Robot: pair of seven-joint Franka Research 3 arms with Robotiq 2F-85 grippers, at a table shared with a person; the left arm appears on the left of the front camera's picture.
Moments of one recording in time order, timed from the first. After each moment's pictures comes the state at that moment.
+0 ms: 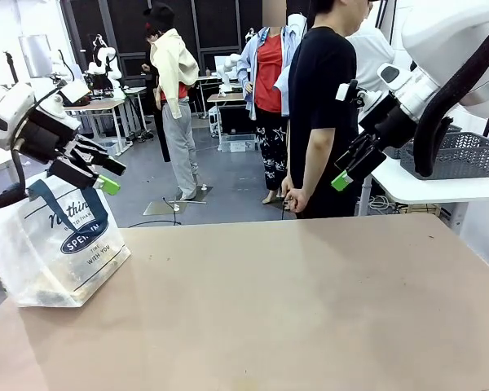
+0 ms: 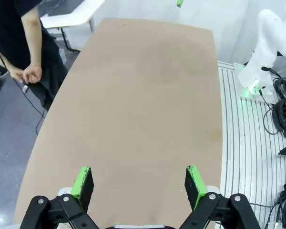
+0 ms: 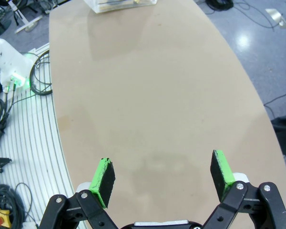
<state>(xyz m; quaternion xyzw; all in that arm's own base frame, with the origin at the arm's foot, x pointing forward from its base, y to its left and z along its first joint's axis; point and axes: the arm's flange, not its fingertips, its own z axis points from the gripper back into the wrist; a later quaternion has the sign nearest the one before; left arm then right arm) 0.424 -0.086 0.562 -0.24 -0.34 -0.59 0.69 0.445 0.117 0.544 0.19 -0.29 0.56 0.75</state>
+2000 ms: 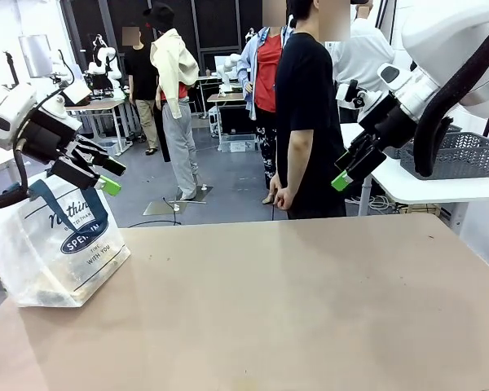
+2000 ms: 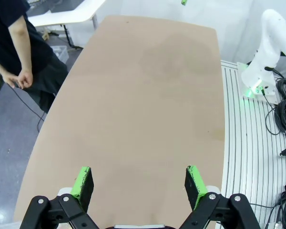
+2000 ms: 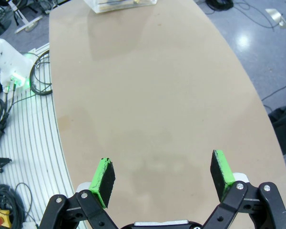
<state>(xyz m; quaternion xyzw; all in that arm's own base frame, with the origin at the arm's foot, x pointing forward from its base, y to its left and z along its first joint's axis) 0.425 -0.087 0.561 -0.23 -0.34 -0.58 0.70 0.445 0.117 0.544 0.19 -0.29 0.56 0.75</state>
